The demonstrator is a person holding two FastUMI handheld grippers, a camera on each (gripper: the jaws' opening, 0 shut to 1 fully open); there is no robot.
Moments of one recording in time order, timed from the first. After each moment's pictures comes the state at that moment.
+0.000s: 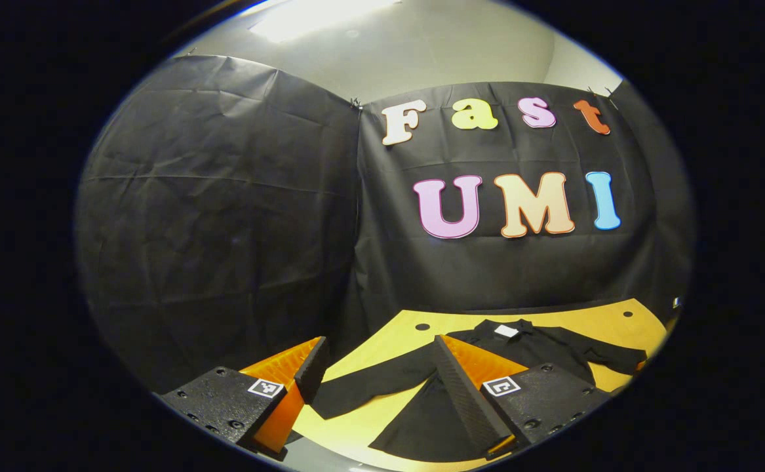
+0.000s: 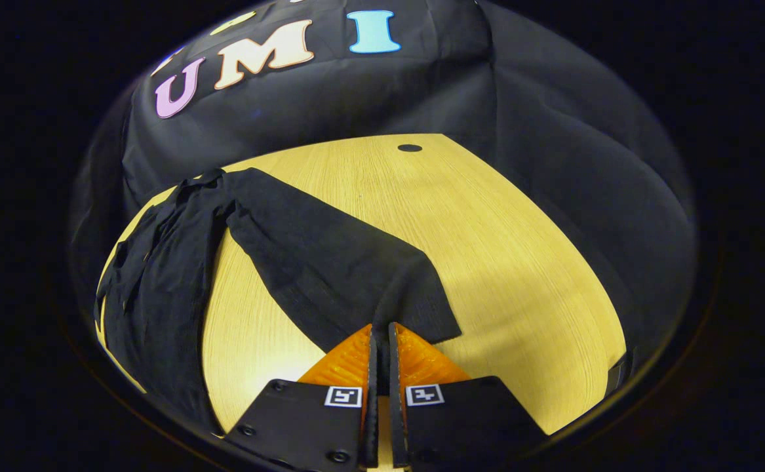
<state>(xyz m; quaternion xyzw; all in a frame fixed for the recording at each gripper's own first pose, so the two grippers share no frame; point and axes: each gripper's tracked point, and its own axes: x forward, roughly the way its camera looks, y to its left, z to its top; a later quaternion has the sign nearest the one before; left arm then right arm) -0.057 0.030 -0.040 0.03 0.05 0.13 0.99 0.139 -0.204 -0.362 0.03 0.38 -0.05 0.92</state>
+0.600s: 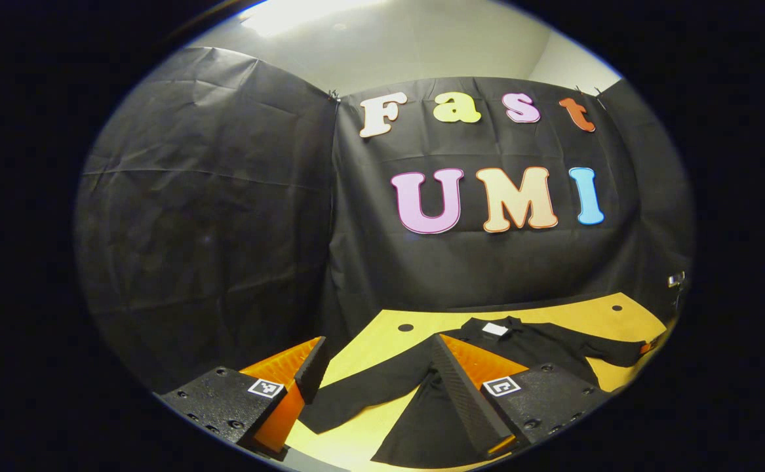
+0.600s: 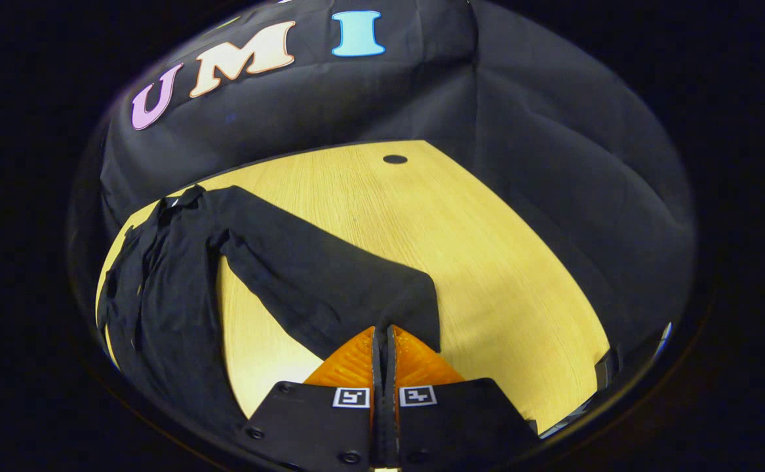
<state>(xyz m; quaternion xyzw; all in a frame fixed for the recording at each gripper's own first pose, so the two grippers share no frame) -0.007 0.046 -0.053 0.03 0.06 0.06 1.00 0.161 -0.178 -0.310 0.04 0.37 -0.12 0.92</state>
